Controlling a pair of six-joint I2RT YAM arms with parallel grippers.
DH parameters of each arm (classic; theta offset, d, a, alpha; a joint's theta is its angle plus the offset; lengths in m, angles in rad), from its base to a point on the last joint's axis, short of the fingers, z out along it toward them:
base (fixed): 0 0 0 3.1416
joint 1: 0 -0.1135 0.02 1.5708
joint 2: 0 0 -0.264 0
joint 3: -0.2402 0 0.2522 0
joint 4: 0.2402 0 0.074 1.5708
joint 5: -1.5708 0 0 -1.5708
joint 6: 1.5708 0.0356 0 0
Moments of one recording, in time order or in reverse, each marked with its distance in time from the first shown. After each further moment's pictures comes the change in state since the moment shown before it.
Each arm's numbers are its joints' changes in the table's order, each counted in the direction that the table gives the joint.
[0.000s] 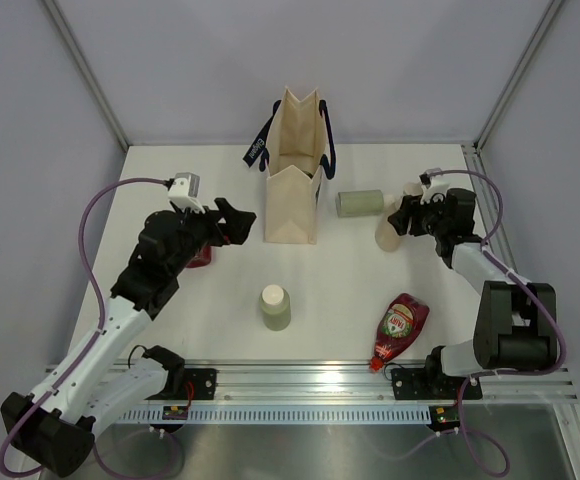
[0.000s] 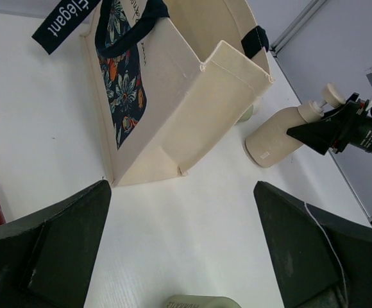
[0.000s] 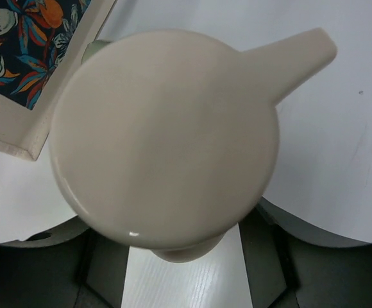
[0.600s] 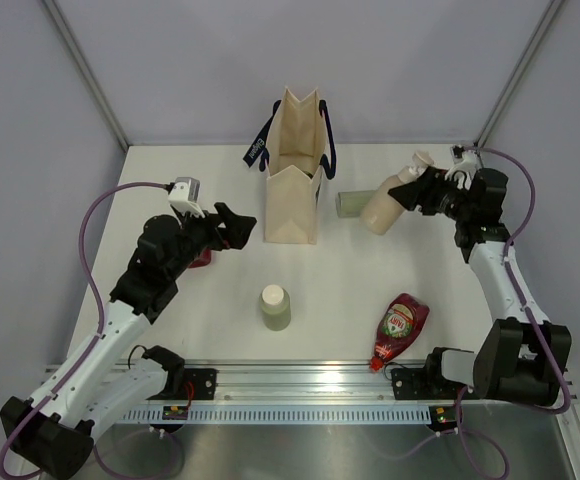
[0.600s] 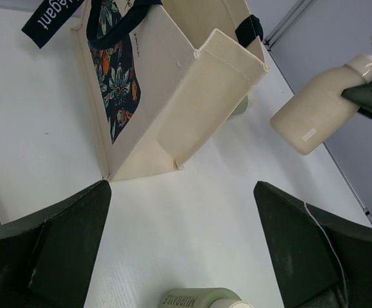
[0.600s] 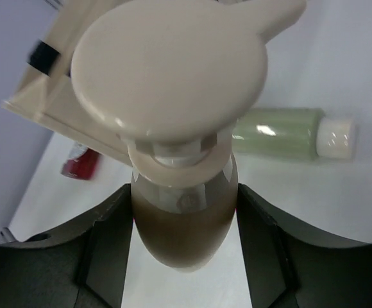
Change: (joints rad) left arm 0.000 -0.028 0.033 -0.006 -0.030 0.001; right arm 0.066 -0.192 -0.118 0.139 0.281 0.396
